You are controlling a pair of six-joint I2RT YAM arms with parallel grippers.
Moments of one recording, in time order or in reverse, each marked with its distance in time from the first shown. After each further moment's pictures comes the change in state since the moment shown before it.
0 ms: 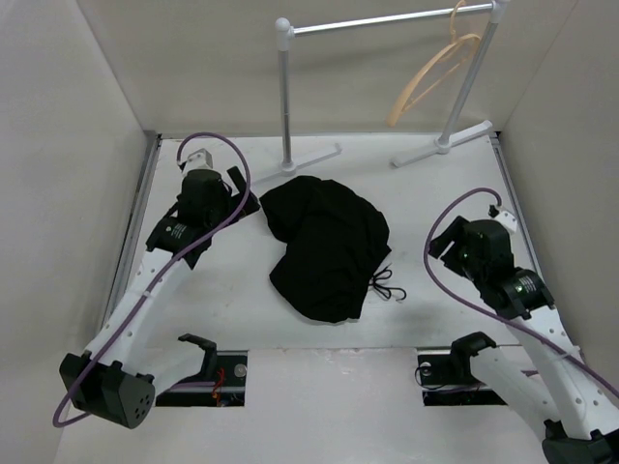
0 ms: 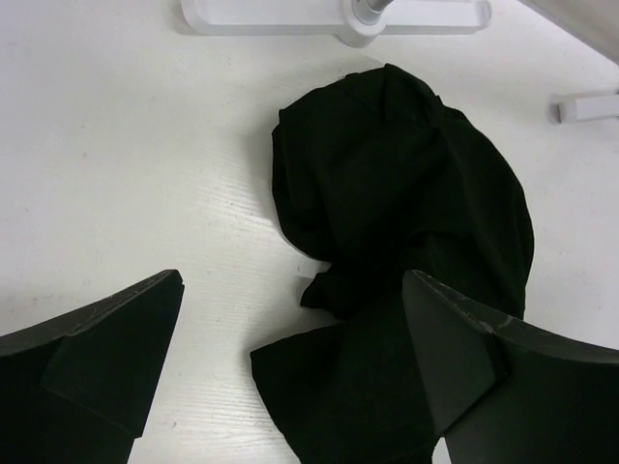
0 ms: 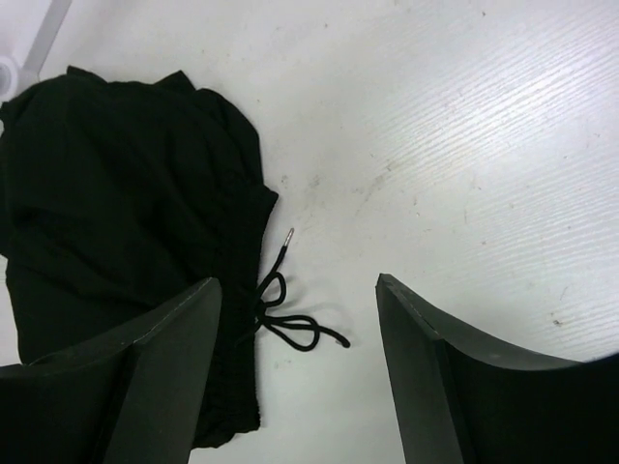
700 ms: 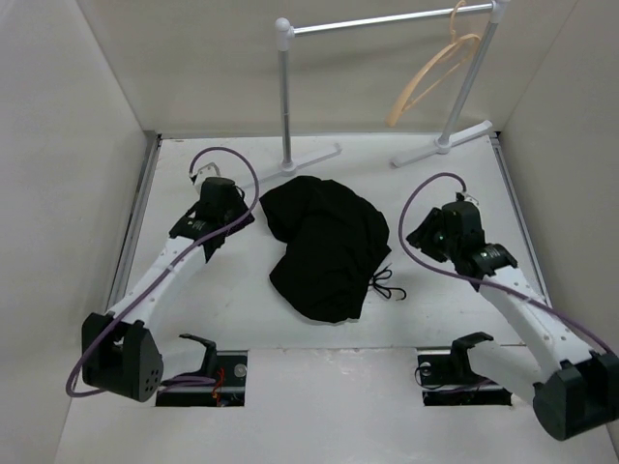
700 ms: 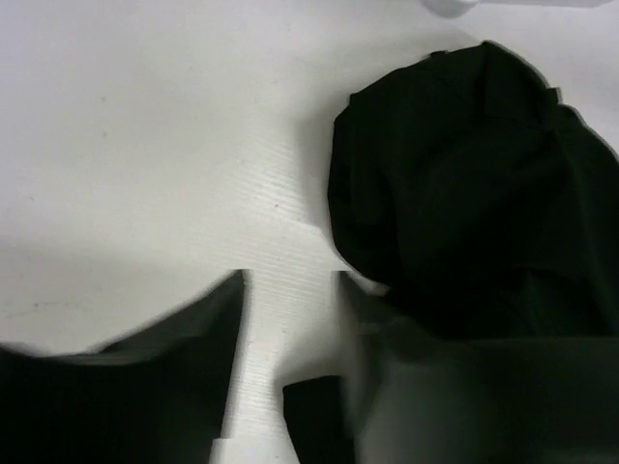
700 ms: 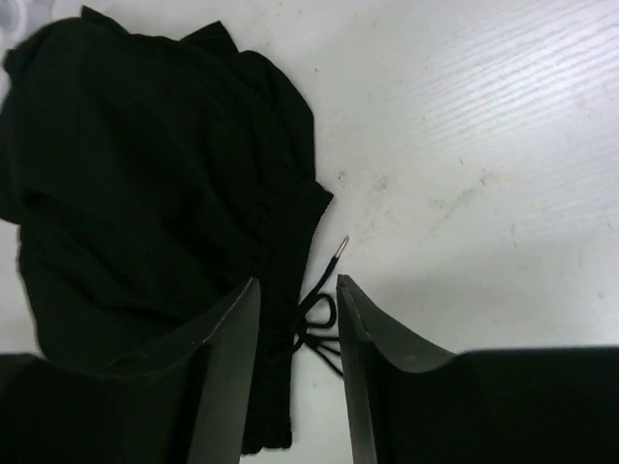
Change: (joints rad) left arm -0.003 0.121 -0.113 0.126 -0.076 -0.012; right arm -0.041 0.232 -0.051 0.254 -0.210 -0.017
